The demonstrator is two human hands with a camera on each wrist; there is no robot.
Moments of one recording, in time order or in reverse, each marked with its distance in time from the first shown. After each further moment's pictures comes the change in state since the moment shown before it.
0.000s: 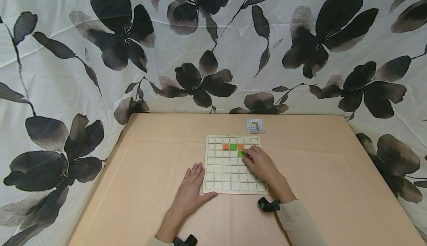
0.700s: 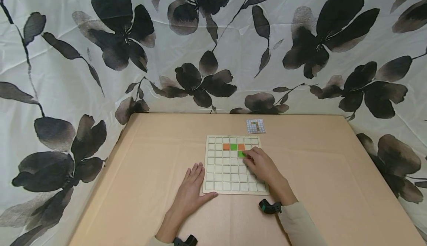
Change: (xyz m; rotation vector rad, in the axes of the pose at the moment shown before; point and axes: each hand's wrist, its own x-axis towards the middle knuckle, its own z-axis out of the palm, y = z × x) left_hand -0.001 0.001 -0.001 0.007 -0.004 -0.001; right_hand -0.004 0.001 -0.001 0.003 0.024 -0.024
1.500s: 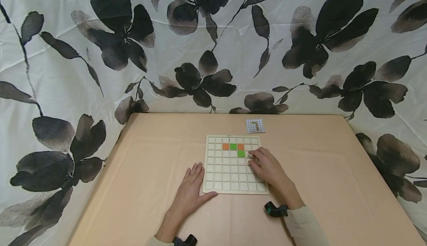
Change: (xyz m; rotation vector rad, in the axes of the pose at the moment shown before) left_hand 0.001 -0.002 0.002 -0.012 -0.005 -0.003; right_hand -0.014 0.003 -0.015 -0.022 0.004 0.029
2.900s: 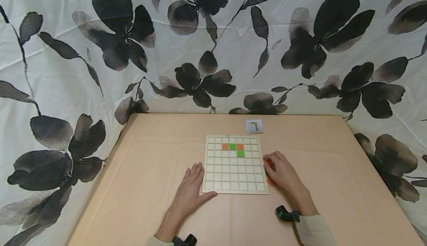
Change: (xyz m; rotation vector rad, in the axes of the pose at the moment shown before) left_hand -0.001 0.001 0.000 0.004 0.001 0.003; right_hand -0.029 0.040 -0.011 -0.020 0.059 0.064
